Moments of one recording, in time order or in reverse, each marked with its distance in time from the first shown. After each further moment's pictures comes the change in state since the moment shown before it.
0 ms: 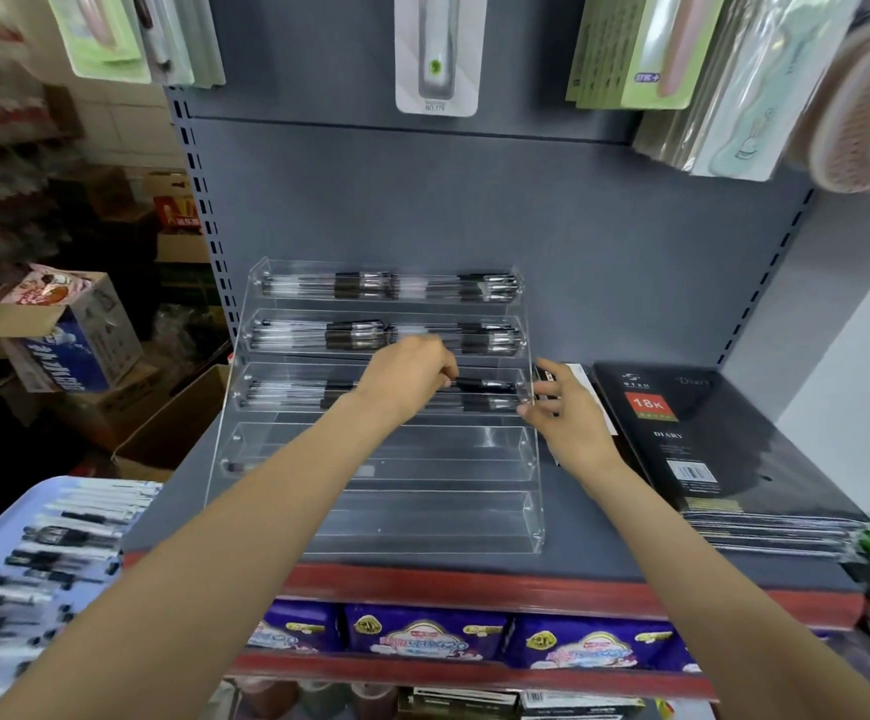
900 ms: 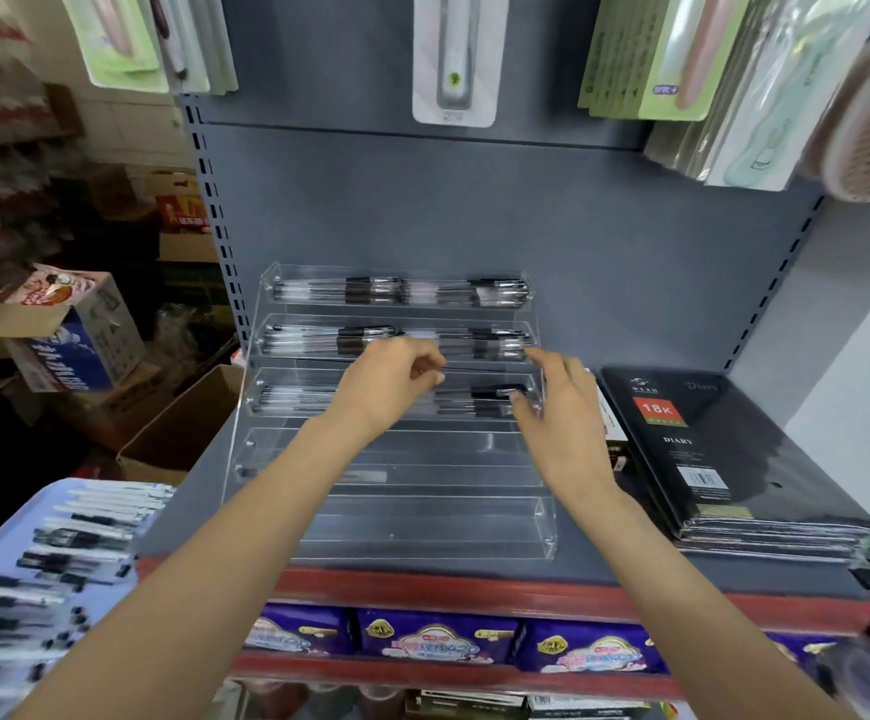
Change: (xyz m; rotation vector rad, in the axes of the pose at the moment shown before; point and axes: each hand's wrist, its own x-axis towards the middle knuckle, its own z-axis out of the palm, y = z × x) left_hand -0.026 -0.022 -0.014 -0.340 0.150 -0.079; right_hand -0.017 -0.030 0.021 -0.388 0.218 -0.247
